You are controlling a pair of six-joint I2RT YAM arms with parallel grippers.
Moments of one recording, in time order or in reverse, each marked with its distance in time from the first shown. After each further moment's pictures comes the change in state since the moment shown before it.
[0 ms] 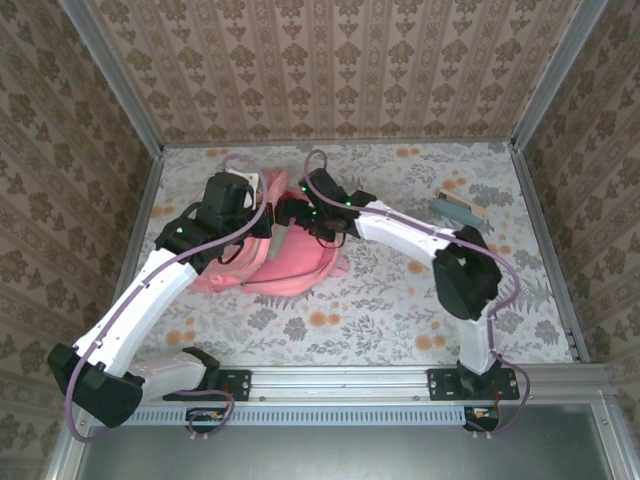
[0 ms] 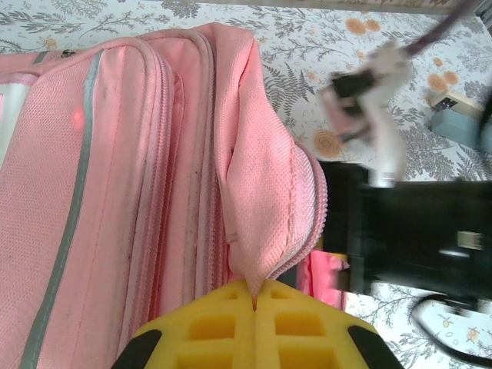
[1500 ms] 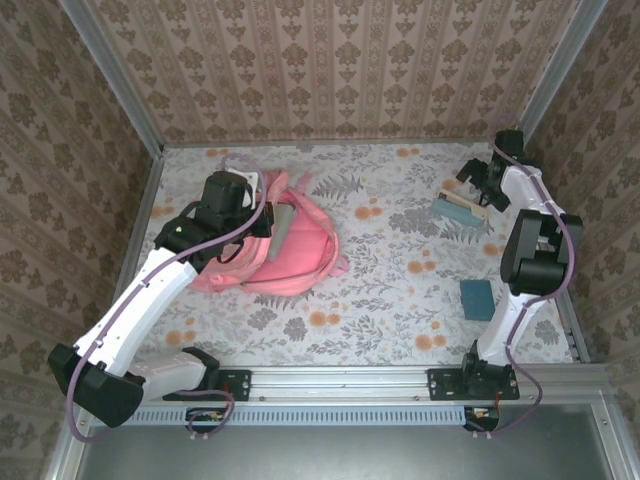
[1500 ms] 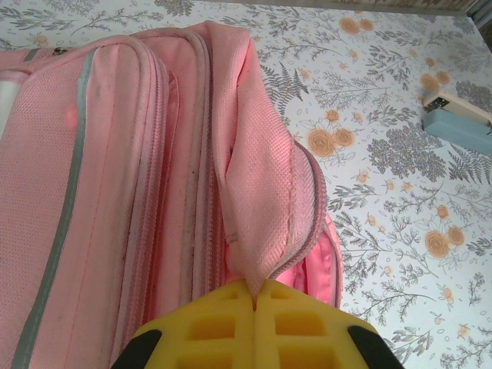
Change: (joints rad) left arm 0.012 0.003 0.003 0.002 0.028 -0.001; right arm -0.974 0.034 -0.010 -0.177 0.087 -0.427
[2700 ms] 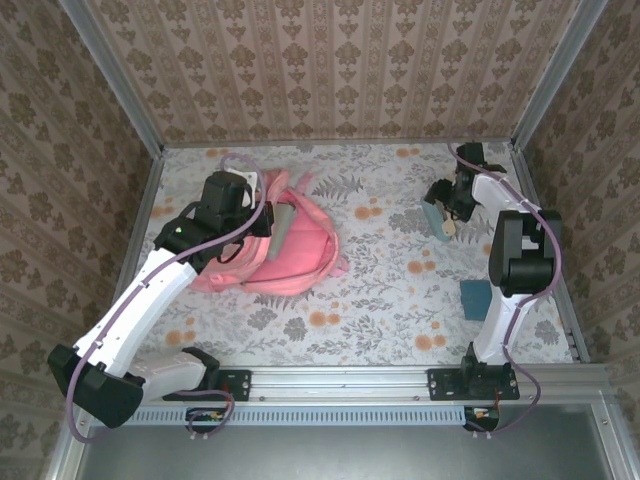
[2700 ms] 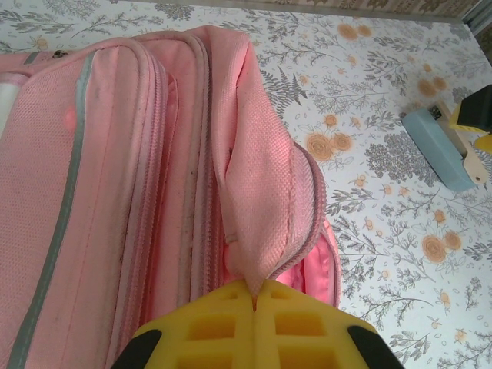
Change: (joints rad) left arm 0.001 -0.004 -0.005 0.013 0.000 -0.007; right arm 0.165 -0.023 -0.119 -0.047 -0.072 -0.048
